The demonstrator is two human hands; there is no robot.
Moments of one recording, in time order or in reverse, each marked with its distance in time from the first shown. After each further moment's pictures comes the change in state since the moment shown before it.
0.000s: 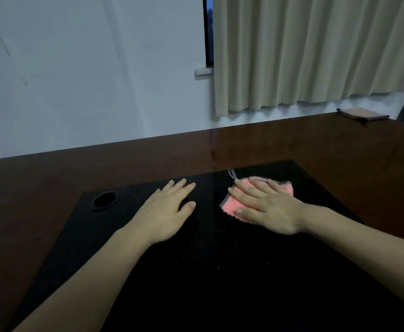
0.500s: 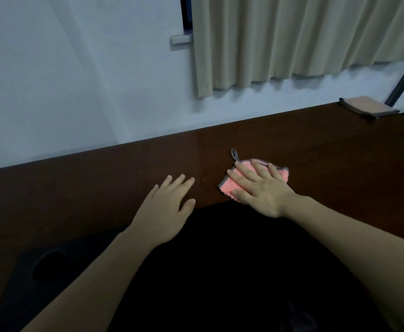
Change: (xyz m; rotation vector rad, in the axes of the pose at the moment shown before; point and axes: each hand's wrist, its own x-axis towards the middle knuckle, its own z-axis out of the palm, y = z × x) left_hand 0.144 0.023 -0.027 -0.026 -0.096 0.006; right_hand 0.116 0.119 -0.043 0.033 0.002 0.130
